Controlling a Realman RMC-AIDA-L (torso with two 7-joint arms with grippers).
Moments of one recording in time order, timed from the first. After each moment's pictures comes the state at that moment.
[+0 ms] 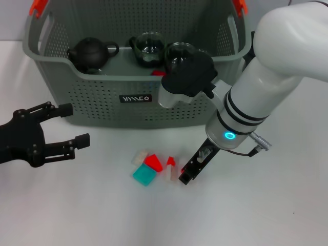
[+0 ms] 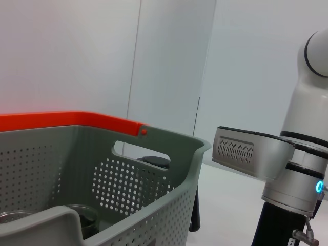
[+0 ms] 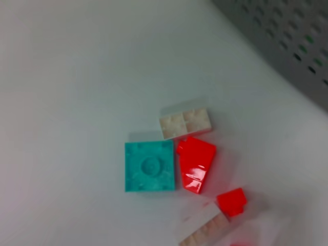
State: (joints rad) left arm -0.38 -2.13 0.25 0.93 2.14 1.91 -1.28; right arm 1.04 2.12 -1.85 -0.71 -2.32 -1.18 2.79
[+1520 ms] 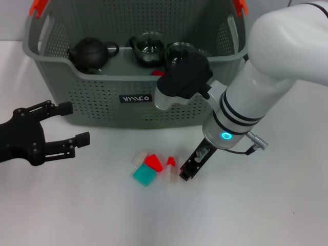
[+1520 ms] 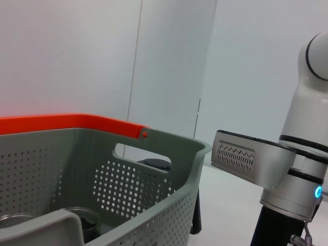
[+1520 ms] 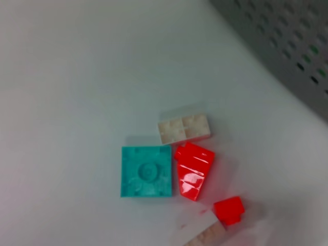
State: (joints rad) left arm -0.38 -2.14 0.25 0.93 2.13 1.91 -1.28; right arm 1.06 2.12 -1.88 -0.69 -2.32 -1.15 2.79
